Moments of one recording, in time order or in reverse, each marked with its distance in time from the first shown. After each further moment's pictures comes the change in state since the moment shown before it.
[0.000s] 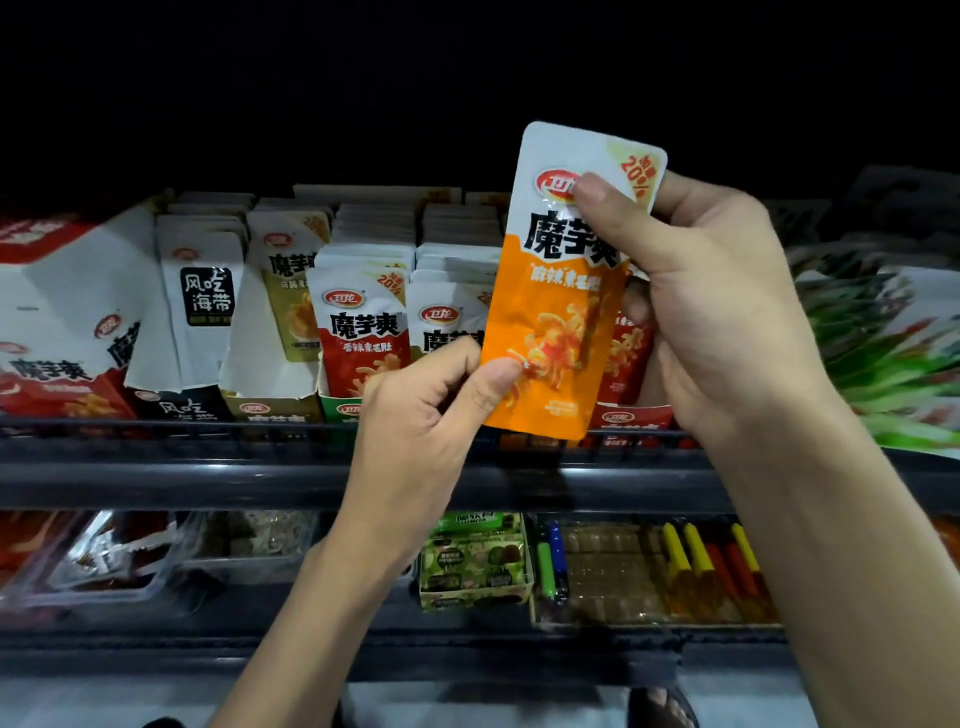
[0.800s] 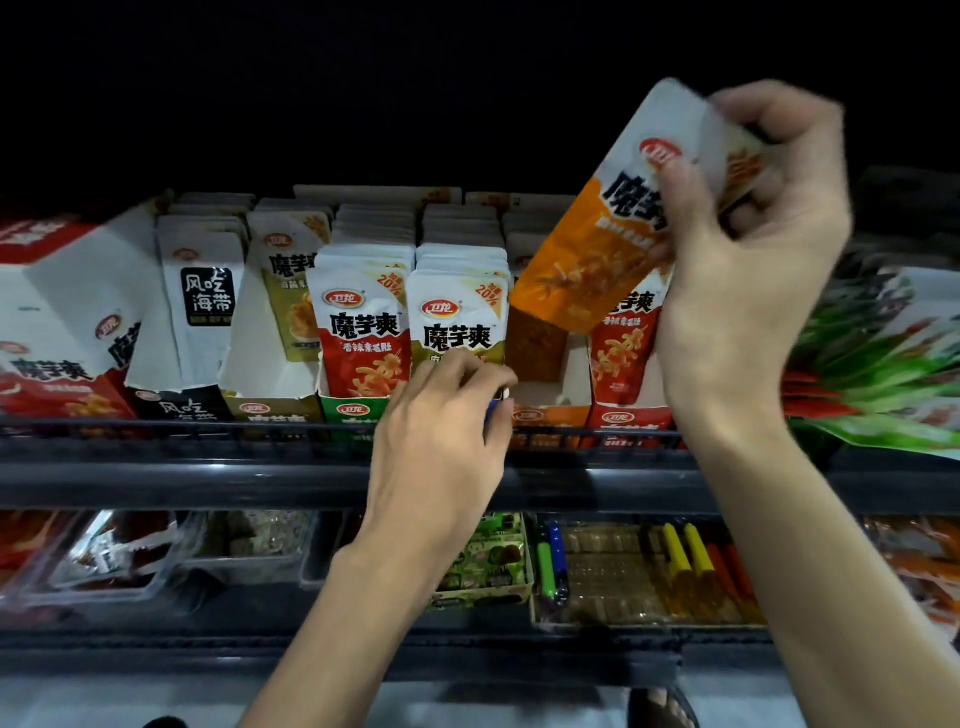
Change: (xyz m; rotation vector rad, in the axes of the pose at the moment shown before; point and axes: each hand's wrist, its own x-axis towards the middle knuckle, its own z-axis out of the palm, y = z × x) left_hand -0.003 -0.024 0.014 0.782 -0.027 0.015; right_hand 0.023 0.027 -0.018 -0.263 0.277 -0.660
